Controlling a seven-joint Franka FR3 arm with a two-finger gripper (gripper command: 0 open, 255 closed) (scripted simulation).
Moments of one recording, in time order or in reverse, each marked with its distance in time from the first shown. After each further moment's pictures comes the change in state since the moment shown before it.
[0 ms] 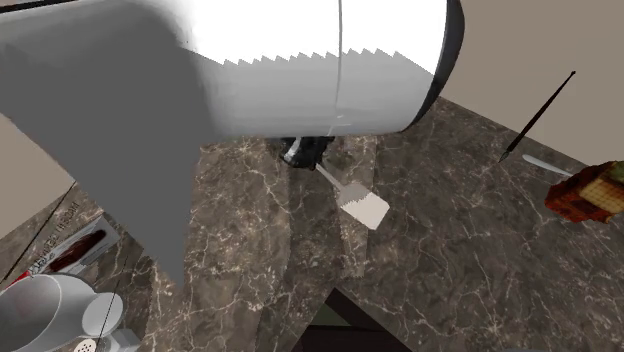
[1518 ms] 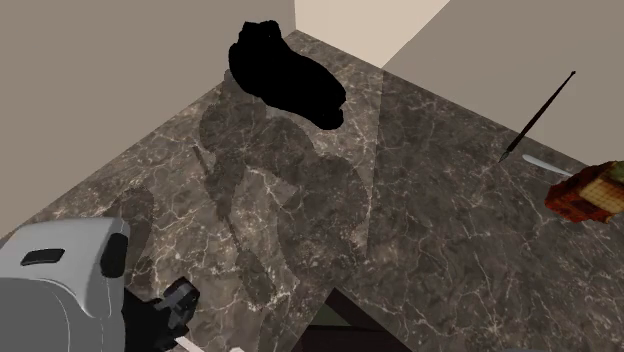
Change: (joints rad) arm 0.228 -0.585 0.339 -0.472 0.173 -0.085 0.450
